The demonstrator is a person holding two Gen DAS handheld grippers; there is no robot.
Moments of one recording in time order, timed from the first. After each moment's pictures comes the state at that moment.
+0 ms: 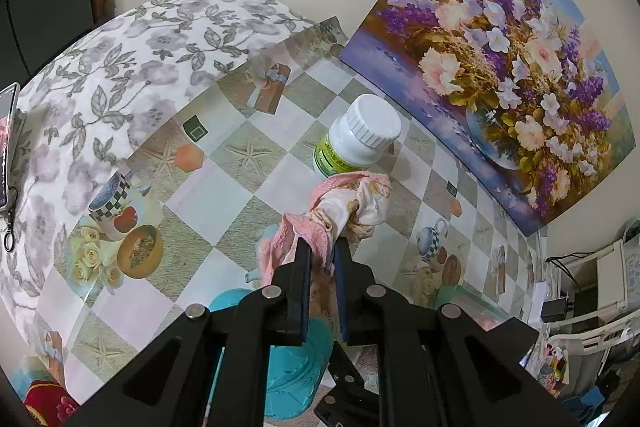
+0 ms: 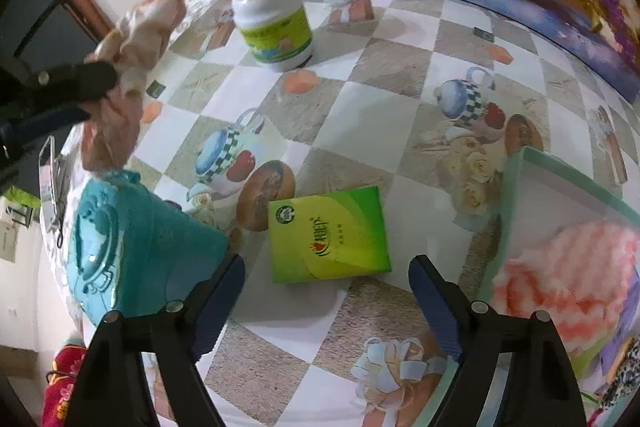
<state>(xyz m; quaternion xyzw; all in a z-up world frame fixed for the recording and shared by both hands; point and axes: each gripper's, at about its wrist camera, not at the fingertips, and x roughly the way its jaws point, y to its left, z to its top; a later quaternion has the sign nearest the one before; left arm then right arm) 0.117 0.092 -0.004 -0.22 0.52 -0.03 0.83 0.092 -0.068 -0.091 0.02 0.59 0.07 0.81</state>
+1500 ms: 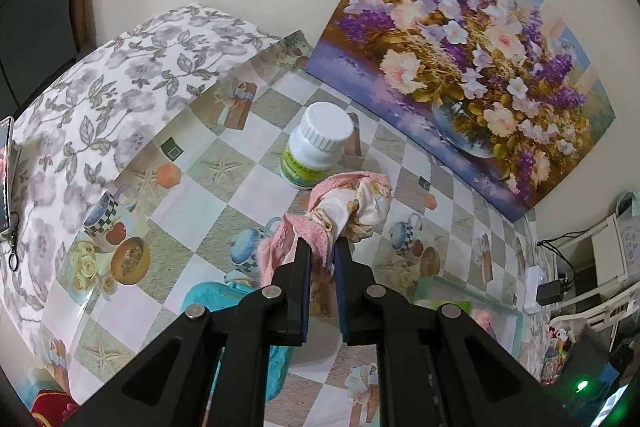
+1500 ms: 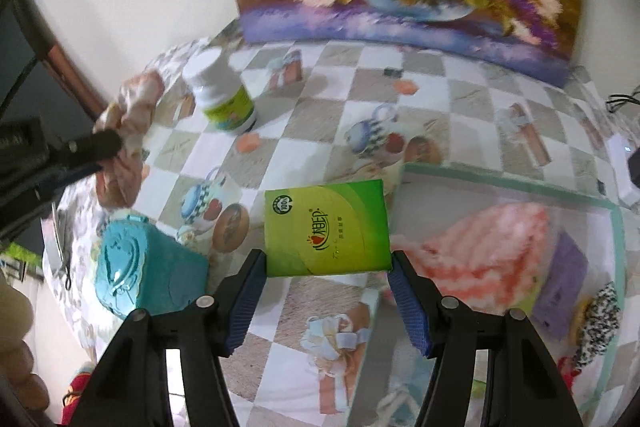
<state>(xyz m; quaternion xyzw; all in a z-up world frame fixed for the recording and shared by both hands) 0.106 0.068 0.023 -0.18 0.49 -0.06 0.85 0.054 -0.130 -0.016 0.08 0.51 -0.02 0.85</state>
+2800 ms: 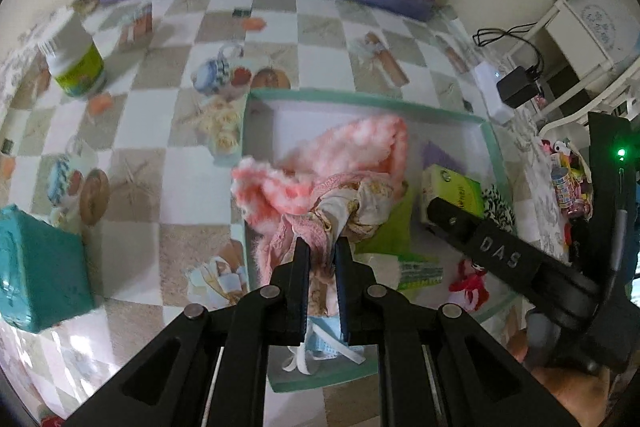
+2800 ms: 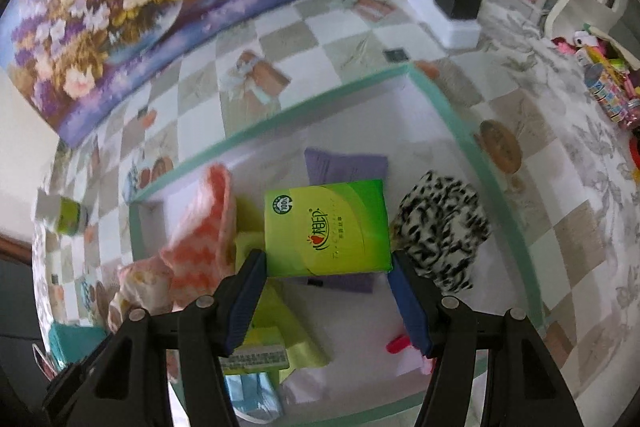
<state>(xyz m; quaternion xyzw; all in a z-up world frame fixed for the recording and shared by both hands) 0.038 -0.132 -0.039 0.00 0.60 -0.25 0.76 -0.018 -0.307 -0.049 0.24 0.55 -0.23 0.77</state>
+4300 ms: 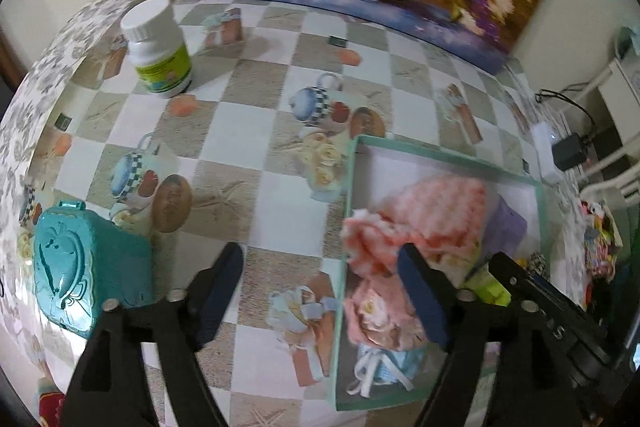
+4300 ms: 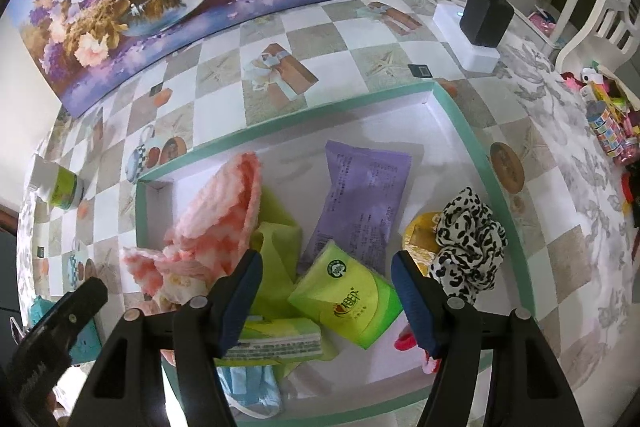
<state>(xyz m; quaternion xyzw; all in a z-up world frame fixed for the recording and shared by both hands) 0.070 -0.082 -0.032 -0.03 0.59 -0.14 0.80 -0.005 -0.284 -0.037 0.19 0.55 -0.22 0.78</state>
